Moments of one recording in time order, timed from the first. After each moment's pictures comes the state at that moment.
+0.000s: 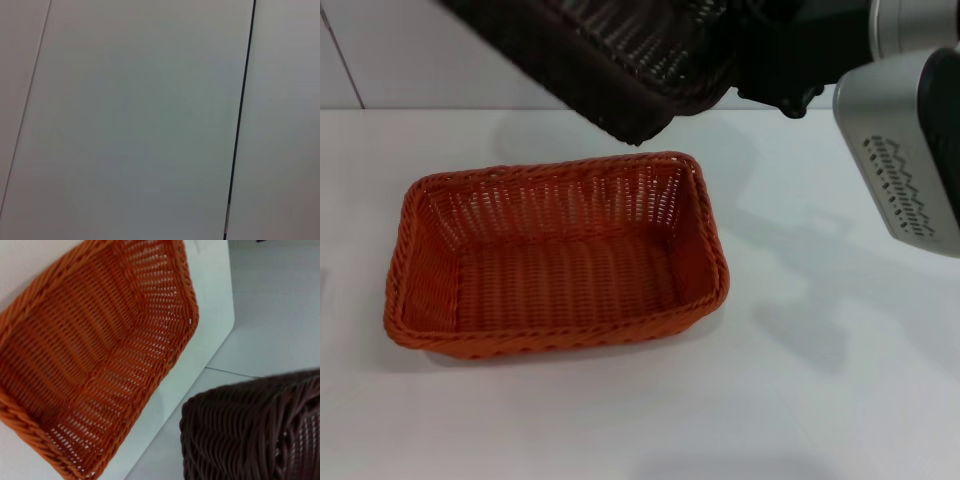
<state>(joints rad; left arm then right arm) -0.18 -2.07 -1.25 -0.24 2.46 1.32 -0.24 0.60 2.07 -1.46 -1.82 -2.45 -1.28 1.03</state>
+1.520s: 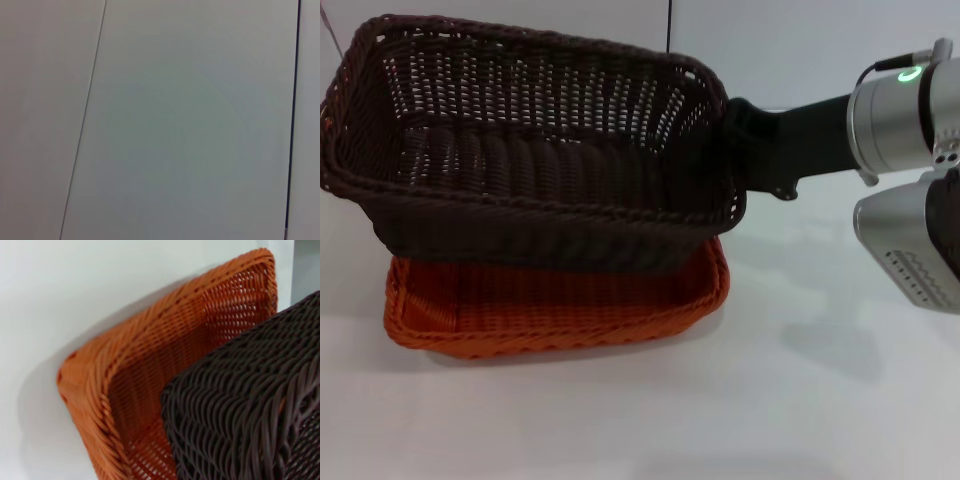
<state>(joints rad) -0.16 -2.07 -1.35 -0.24 2.44 1.36 -0.19 0.59 2.07 -1.41 -1.45 -2.24 -1.23 0.51</state>
